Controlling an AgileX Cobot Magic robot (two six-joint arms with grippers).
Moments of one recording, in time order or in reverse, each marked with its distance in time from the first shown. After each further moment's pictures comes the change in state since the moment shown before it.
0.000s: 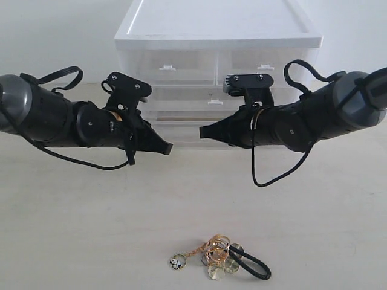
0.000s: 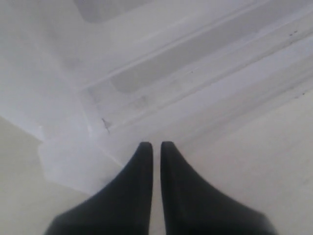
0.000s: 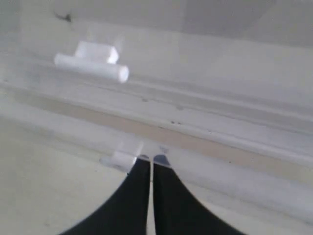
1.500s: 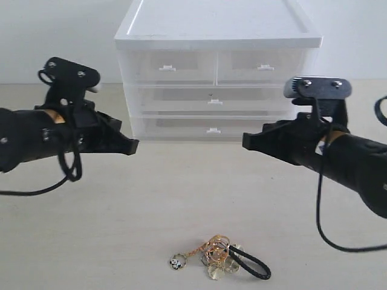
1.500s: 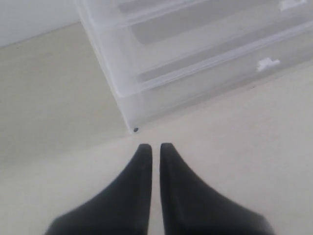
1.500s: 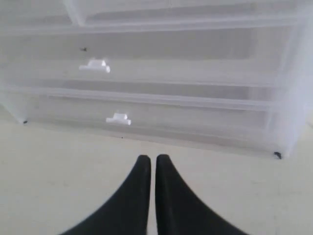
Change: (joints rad) left arm -0.002 -0.421 0.369 -0.015 -0.105 -0.054; right arm 0.000 -0.384 0.526 0.276 -0.401 -0.203
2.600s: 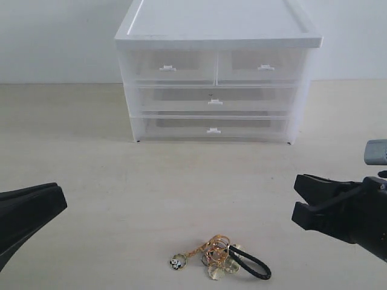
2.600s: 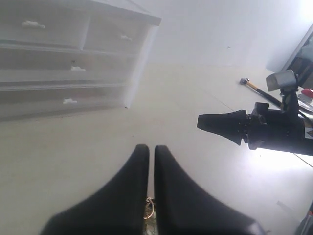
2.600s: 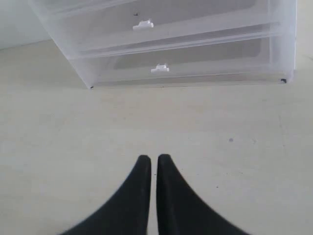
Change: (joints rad) left arm -0.444 -1.014 0.584 -0.002 -0.006 -0.391; right arm 0.112 -0.404 0.448 -0.026 -0.120 0.165
